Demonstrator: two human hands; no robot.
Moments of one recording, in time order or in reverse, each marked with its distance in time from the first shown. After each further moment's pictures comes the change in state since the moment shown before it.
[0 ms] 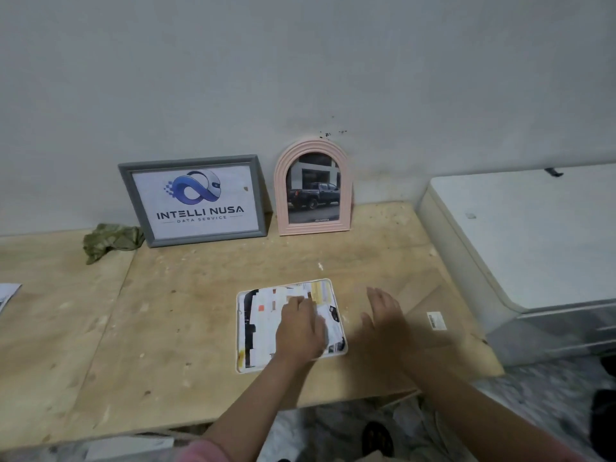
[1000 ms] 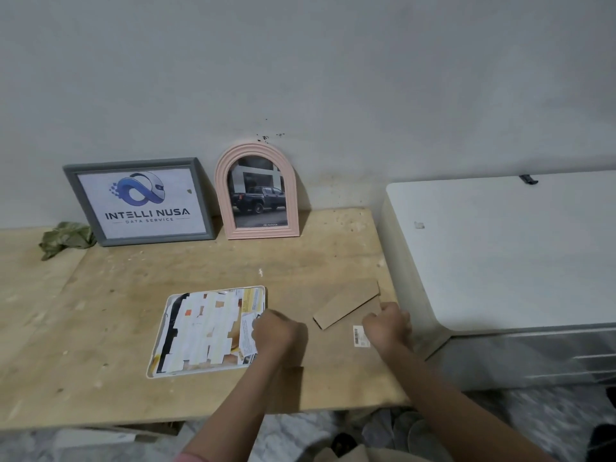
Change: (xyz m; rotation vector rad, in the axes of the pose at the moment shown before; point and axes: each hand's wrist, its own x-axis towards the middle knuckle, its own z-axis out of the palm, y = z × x) left_hand 0.041 0.126 0.077 -0.257 0.031 -0.864; right_hand 0.027 0.120 -0.073 0.303 0.058 0.647
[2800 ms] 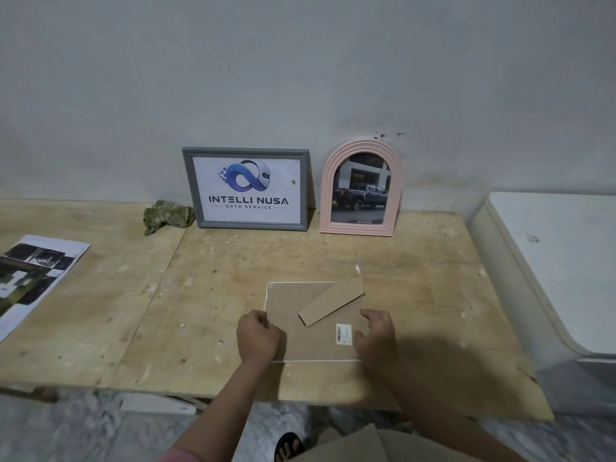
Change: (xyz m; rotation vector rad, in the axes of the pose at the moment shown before) left_hand 0.112 -0.156 -0.173 -0.070 0.230 0.221; right_hand -0.128 -0.081 0.168 0.095 -0.071 -0.536
